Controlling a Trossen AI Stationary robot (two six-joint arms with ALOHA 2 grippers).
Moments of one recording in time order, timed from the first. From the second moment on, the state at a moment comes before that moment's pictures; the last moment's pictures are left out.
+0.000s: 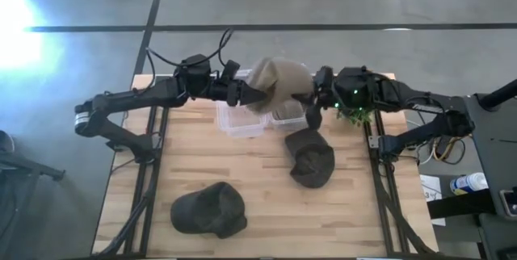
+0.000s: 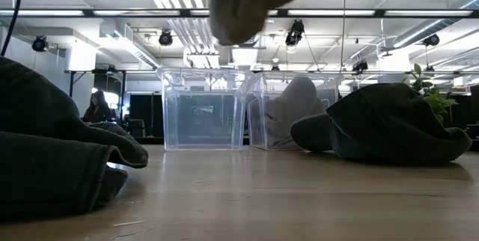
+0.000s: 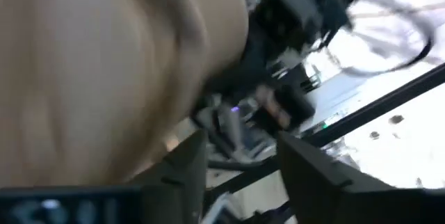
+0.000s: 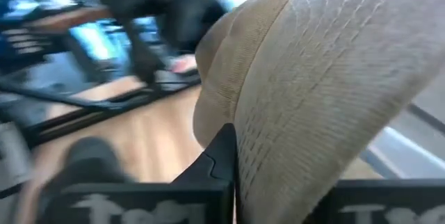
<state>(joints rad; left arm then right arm) 0.28 1.33 1.29 0.07 0.38 -0.93 -0.09 1.23 1.41 -0.57 0.19 0.28</state>
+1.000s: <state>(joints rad) 0.17 1.18 1.23 -0.47 -0.05 -0.68 -0.47 1.69 1.79 -1.41 0.02 0.59</state>
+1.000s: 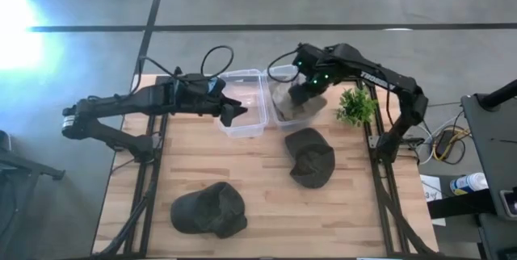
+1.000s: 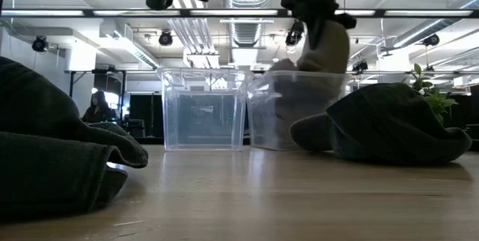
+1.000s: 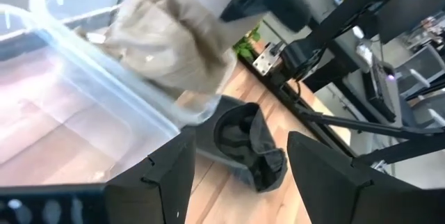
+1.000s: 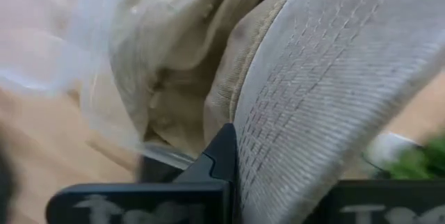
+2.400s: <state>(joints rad) 0.17 1.14 1.21 -0.53 -0.04 -0.64 -0.39 2.11 1.95 -1.24 -0.13 0.46</state>
